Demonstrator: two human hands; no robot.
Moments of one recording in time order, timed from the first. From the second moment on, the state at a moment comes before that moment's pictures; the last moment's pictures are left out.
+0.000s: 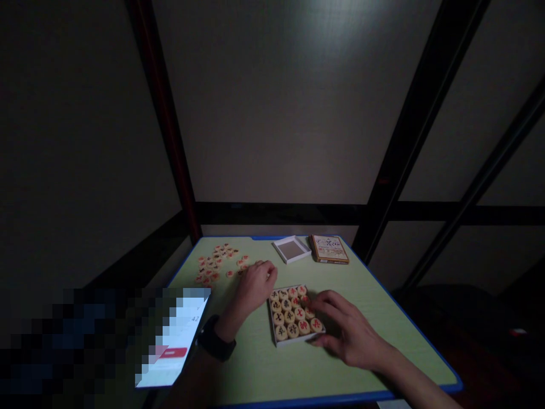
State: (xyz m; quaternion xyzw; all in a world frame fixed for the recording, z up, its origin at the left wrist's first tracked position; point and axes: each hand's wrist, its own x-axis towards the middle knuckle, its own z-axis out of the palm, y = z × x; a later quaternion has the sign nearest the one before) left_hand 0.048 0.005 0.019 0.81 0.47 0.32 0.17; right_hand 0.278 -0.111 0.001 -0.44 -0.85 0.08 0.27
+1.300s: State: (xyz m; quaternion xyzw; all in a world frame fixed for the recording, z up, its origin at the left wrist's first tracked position) left_hand 0.051 -0.010 0.000 0.85 0.46 0.20 0.16; right_hand 0.315 0.016 -0.002 -0.77 -0.56 -0.12 0.29
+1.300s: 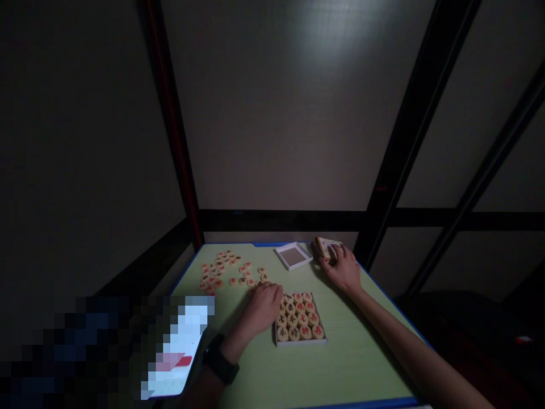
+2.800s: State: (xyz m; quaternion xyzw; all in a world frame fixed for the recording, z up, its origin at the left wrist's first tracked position) left_hand 0.040 -0.002 0.006 0.83 0.46 0.22 0.22; right_hand 0.205 -0.123 0.032 -0.67 -0.73 -0.01 0.15
